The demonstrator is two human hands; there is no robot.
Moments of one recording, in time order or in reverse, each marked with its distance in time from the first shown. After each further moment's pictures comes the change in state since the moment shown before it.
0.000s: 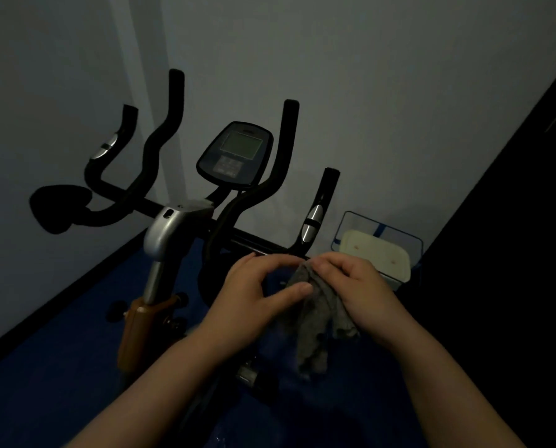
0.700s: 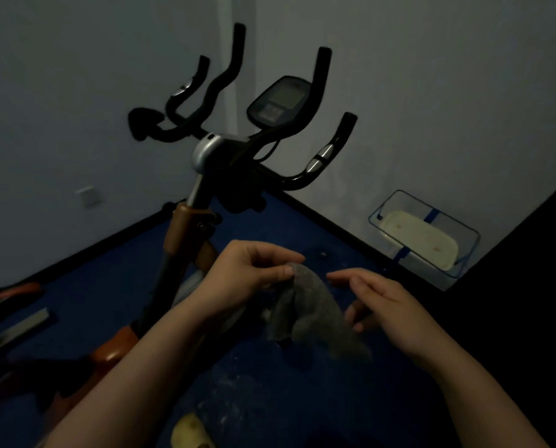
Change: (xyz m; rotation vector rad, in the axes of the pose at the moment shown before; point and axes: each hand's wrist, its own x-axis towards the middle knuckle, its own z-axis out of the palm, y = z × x) left_hand -0.108 0.094 0.099 -0.319 0.182 -0.491; right_hand -0.135 0.075 -0.099 -0.034 -0.378 0.058
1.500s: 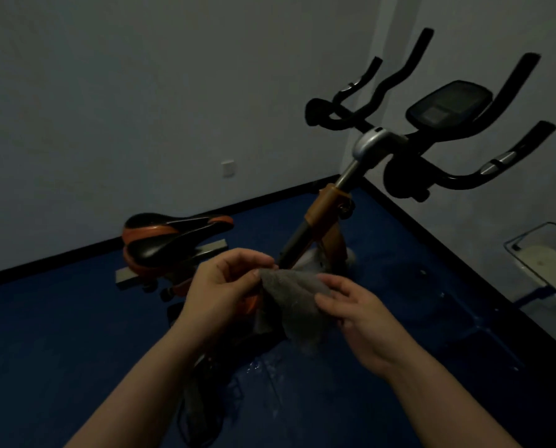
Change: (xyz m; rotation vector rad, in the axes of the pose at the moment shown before) left_hand -0.244 -0.041 -0.143 -0.229 0.618 -0.007; right_hand -0.039 -0.056 0.251 0.584 -0.382 0.210
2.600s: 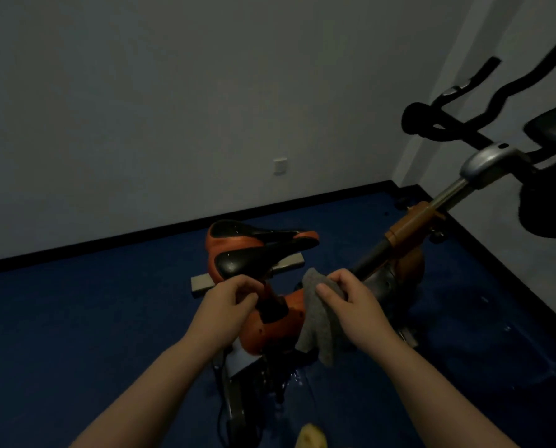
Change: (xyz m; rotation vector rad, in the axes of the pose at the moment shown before) left_hand 0.058 -0.062 -0.197 0.645 0.137 -0.090; right_hand 0.145 0.054 0.132 -0.752 0.006 -0.226
